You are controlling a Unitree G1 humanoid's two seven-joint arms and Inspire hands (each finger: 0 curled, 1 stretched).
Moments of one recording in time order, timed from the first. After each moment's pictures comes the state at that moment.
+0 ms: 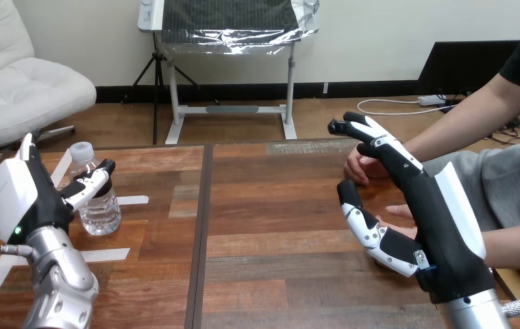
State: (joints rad) left arm -0.47 0.31 0.05 0.86 0.47 0.03 0.59; right arm 0.23 -0.20 0.03 -0.23 -0.28 -0.49 0.03
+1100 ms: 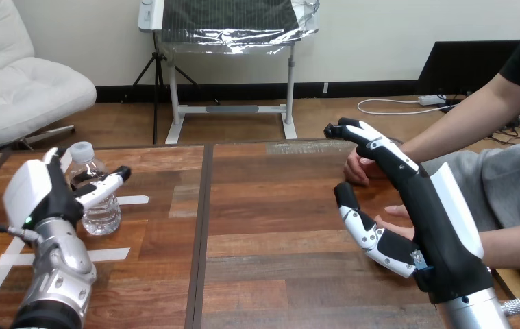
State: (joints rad) left arm -0.59 0.35 -0.02 1.03 0.44 0.06 0.43; right arm 0.23 -0.21 0.03 -0.23 -0.30 -0.48 0.05
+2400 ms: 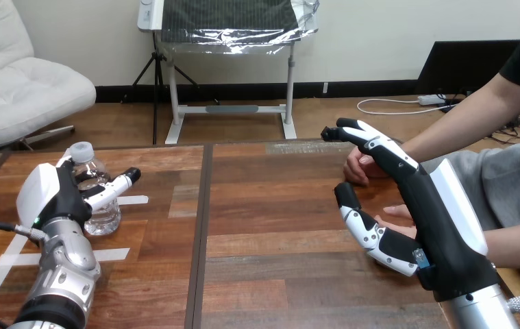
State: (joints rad) left arm -0.62 0.34 -0.04 1.08 0.38 0.06 0.38; right arm 0.23 -0.24 0.02 -0.27 -0.31 -0.45 0.05
